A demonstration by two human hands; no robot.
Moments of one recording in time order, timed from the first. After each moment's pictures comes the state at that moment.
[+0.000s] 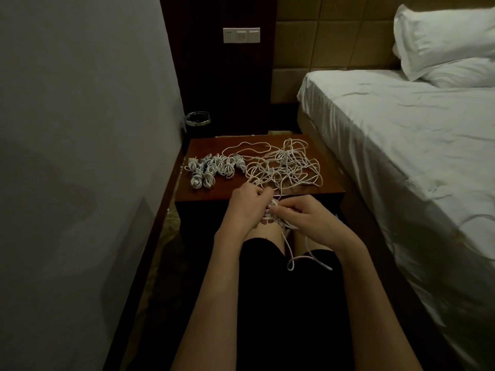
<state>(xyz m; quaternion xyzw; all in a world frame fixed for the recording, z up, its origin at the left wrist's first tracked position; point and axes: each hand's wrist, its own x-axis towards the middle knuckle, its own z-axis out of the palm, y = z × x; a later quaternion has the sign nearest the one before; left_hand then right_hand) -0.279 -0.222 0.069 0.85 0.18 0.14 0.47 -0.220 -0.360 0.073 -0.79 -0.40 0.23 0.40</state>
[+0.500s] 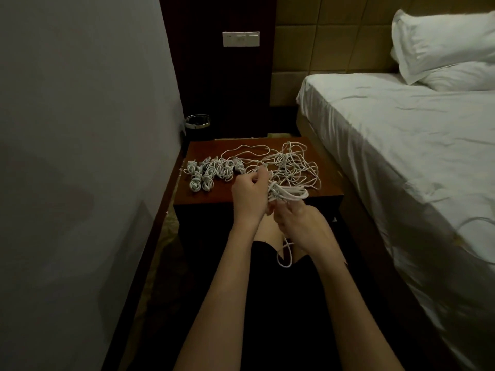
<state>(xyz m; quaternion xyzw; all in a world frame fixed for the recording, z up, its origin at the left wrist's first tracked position) -0.252 -0.233 0.066 0.75 0.19 0.32 0.55 -0.233 -0.345 0.066 -0.81 -0.28 0.15 0.49</state>
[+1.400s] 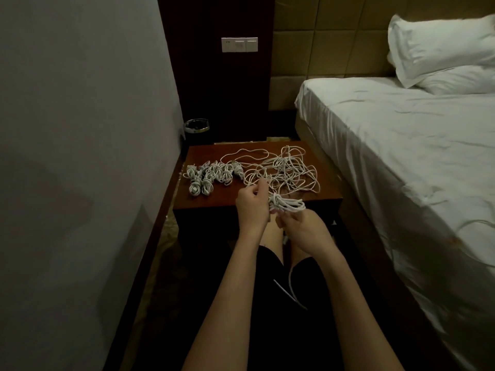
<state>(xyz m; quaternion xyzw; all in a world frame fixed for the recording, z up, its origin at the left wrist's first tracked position) -0.241 -0.239 0.044 0.71 0.24 0.31 0.58 -0.220 -0.350 0.048 -0.83 -0.24 0.16 0.48</state>
